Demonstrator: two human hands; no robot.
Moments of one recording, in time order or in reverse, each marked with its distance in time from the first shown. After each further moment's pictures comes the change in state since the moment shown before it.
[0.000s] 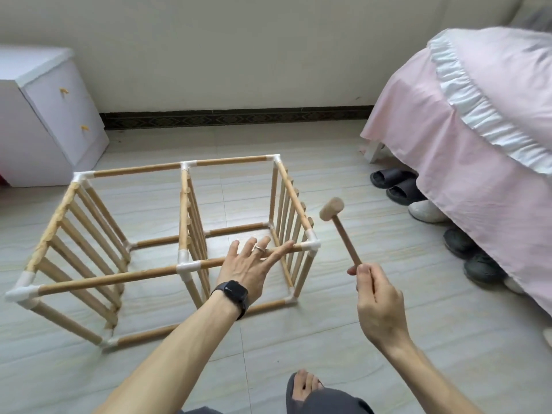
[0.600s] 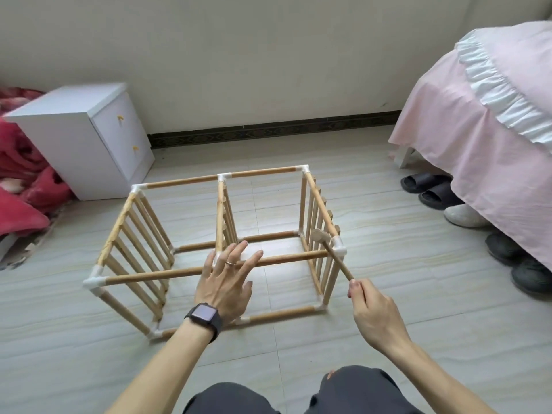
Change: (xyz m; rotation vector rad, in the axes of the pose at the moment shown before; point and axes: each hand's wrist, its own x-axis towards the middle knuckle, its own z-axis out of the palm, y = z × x) left_hand -0.092 -0.059 -0.024 -0.049 0.230 -0.157; right_hand -0.017 -0.002 0.034 -0.141 -0.285 0.096
